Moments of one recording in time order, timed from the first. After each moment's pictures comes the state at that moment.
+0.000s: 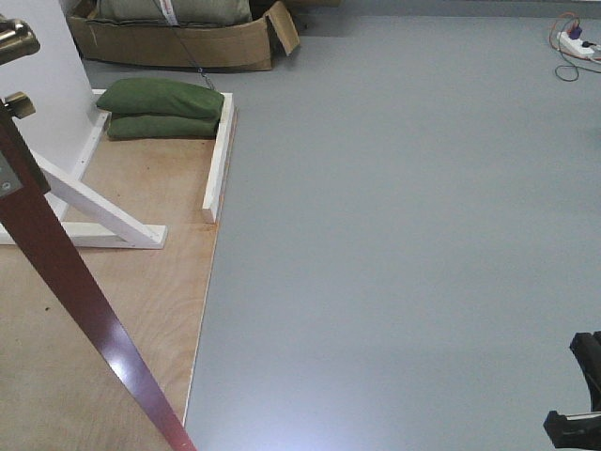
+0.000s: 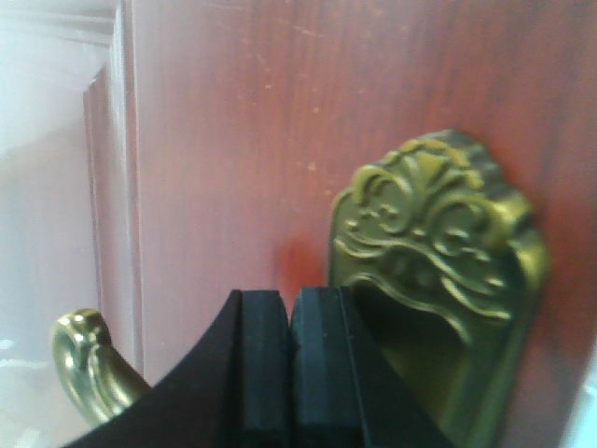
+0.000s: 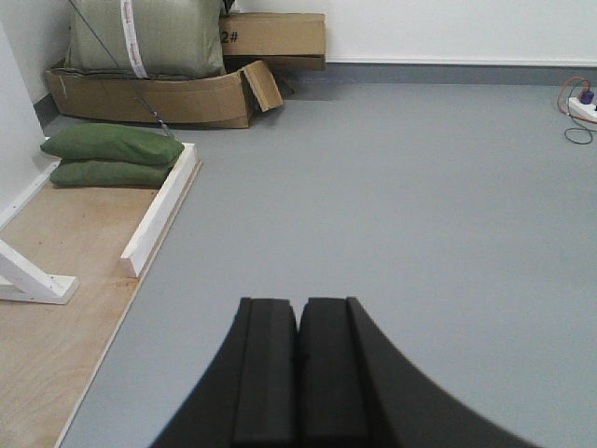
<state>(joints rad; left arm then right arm) 0.04 0.66 -0.65 -0.97 0.10 0.80 0.05 -0.01 0.03 0.07 0.38 -0.06</state>
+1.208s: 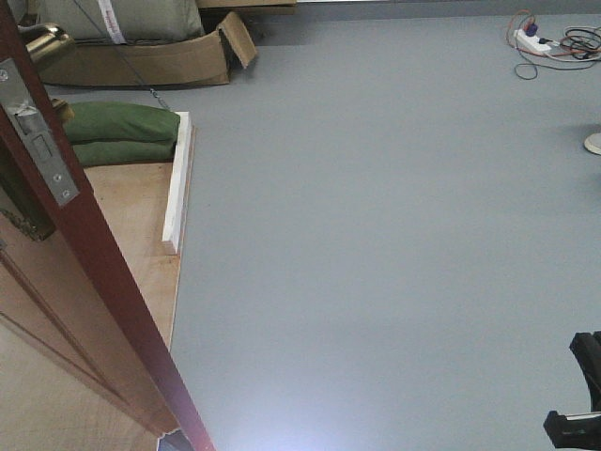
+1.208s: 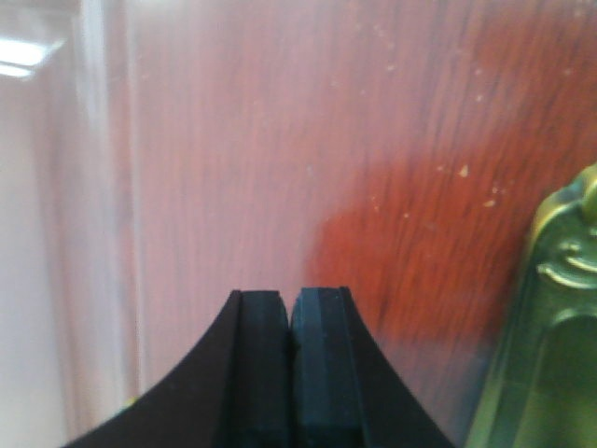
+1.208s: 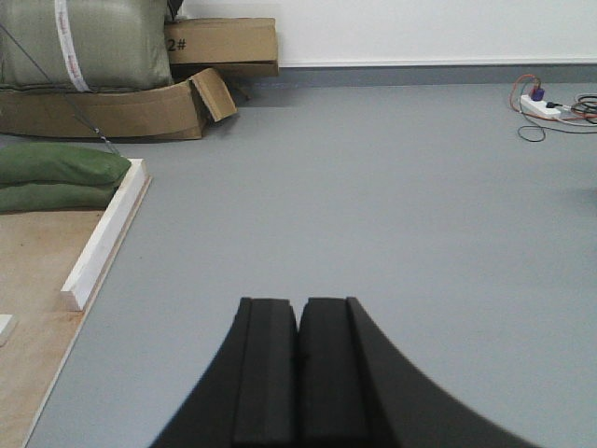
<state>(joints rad) 0.04 0.67 -0.64 -0.97 0.13 0.80 0.05 -0.01 0.03 0.07 0.38 -0.06</state>
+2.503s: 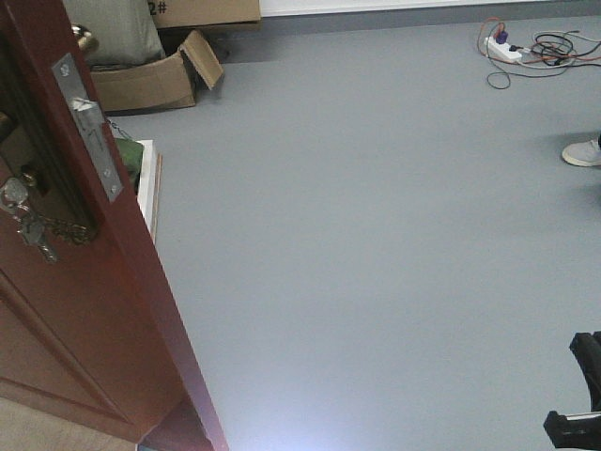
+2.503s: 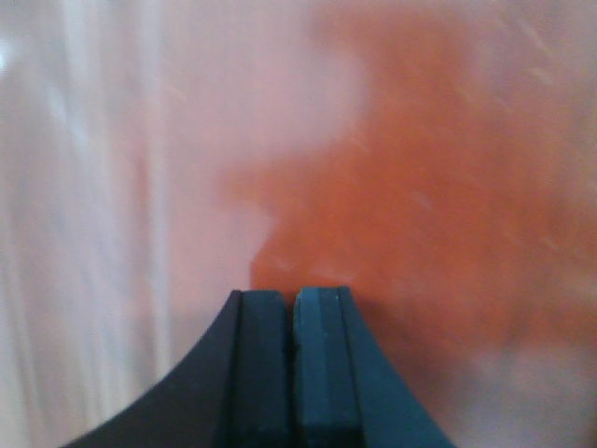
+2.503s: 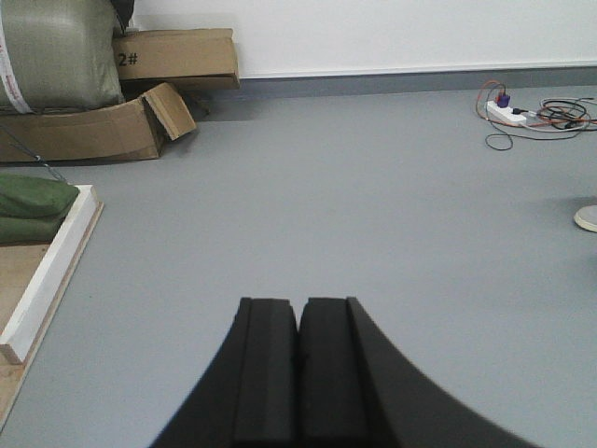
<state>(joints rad) 0.04 0.67 -0.64 -0.97 0.14 0.80 0.05 -0.01 0.03 0.07 0.38 -0.06</state>
